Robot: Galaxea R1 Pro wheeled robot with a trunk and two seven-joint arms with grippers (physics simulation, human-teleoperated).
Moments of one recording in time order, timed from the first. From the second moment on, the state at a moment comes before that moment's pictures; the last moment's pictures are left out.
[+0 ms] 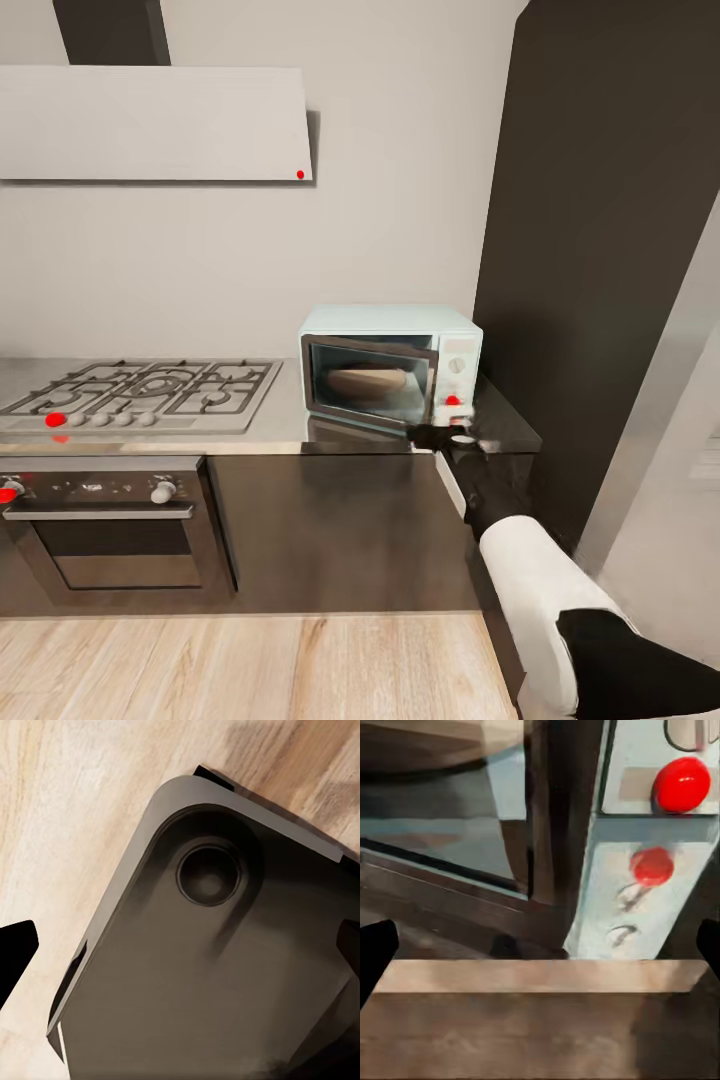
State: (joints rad) left arm 0.00 0.04 -0.01 -0.09 0.52 -0.01 0.00; right arm -0.94 0.16 -0.04 -0.66 0.10 0.35 -0.10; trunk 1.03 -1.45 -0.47
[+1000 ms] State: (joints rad) left arm 0.00 0.04 -0.01 -0.09 0.52 0.00 0.00; right arm -0.84 -0.09 -0.12 -1.18 0.09 0.72 0.10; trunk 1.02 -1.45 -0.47
